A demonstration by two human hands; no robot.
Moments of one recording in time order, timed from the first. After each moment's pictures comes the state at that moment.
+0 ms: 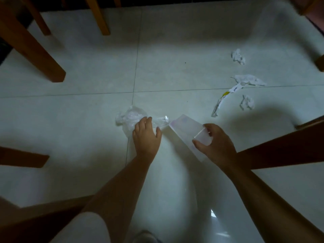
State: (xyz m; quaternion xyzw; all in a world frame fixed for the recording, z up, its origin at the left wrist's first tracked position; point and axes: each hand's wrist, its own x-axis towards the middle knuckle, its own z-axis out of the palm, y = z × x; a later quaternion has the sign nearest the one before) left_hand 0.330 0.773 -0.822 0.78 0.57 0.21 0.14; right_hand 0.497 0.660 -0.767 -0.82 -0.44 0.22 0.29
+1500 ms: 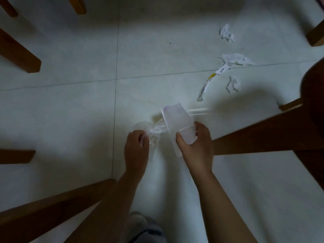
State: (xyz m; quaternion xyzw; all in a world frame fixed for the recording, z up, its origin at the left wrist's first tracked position) left_hand 0.329 0.699 -0.797 0.68 0.61 0.28 0.29; right_hand 0.460 0.630 -0.746 -0.86 -0.28 0.22 0.38
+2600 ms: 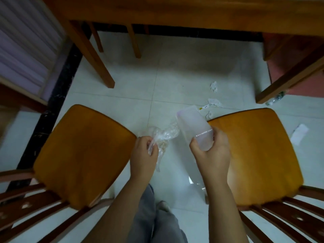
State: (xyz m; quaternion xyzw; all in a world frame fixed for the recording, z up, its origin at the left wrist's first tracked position) left_hand 0.271 0.525 -0.228 0.63 0.66 0.25 0.32; right_hand 0.422 0.481 -0.187 -0.82 -0.37 0.17 0.39
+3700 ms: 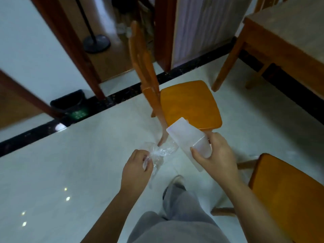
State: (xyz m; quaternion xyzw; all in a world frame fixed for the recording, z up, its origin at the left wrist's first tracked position) left_hand 0.051 0.086 -0.072 0.37 0.85 0.34 0.17; right_hand 0.210 0.228 -0.021 -0.46 -0.83 0.27 0.17
